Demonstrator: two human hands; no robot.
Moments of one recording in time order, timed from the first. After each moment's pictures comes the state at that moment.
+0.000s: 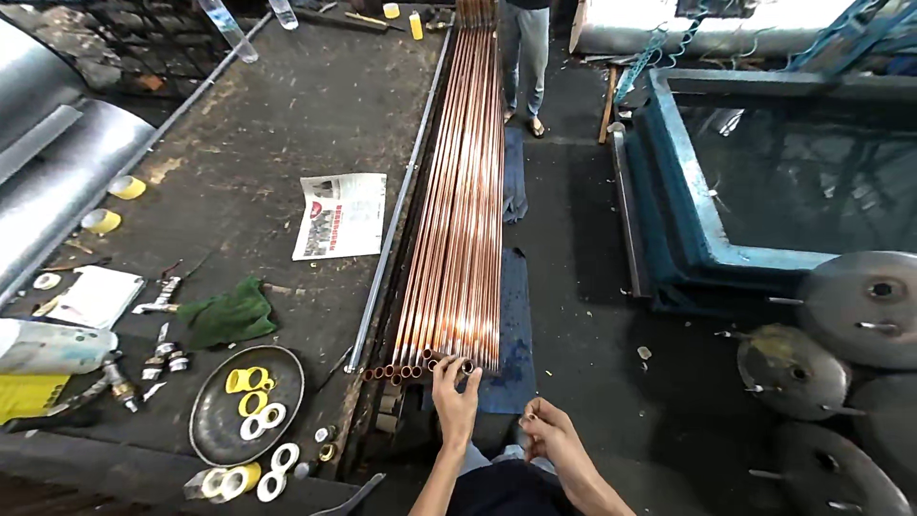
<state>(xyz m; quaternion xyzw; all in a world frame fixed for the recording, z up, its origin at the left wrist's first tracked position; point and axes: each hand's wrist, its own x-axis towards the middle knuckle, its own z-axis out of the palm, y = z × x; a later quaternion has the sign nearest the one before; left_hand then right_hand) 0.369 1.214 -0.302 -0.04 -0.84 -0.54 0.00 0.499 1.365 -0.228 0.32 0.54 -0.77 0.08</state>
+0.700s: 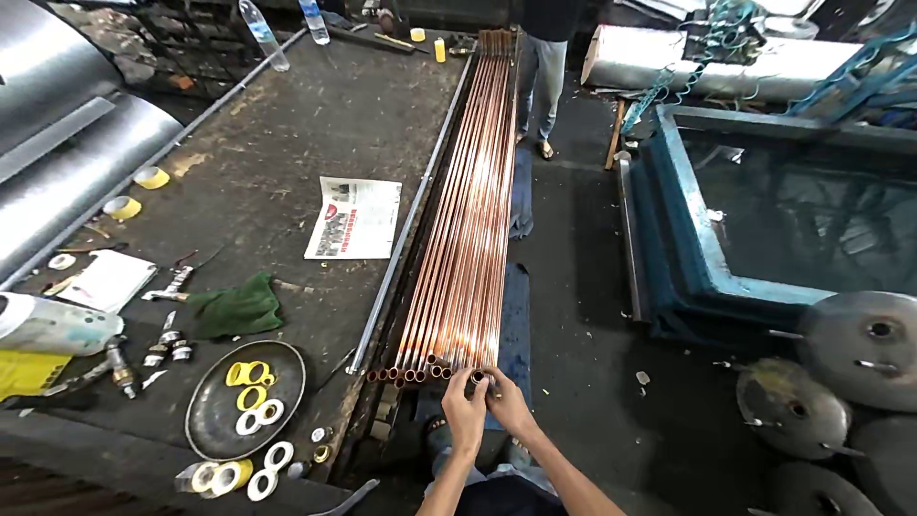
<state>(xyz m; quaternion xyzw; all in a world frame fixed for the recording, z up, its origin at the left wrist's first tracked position) 0.378 1.228 -0.323 -0.03 -0.85 -0.52 0.03 0.403 1.347 -0.322 0.21 0.80 -0.55 0.13</state>
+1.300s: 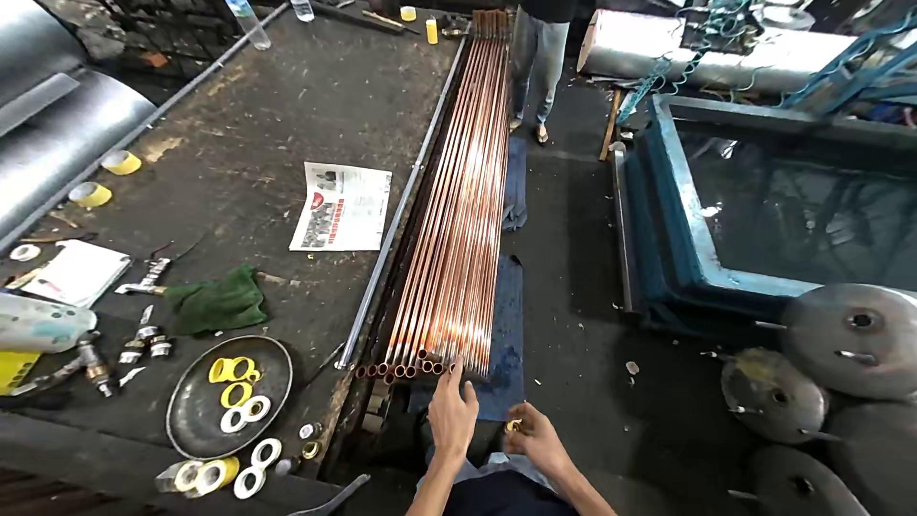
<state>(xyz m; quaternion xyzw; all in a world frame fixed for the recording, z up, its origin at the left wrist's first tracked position) 0.379 1.220 -0.299 -0.03 -0.95 -0.30 -0.10 0.502 1.377 -0.314 0.32 0.64 -0.68 0.17</state>
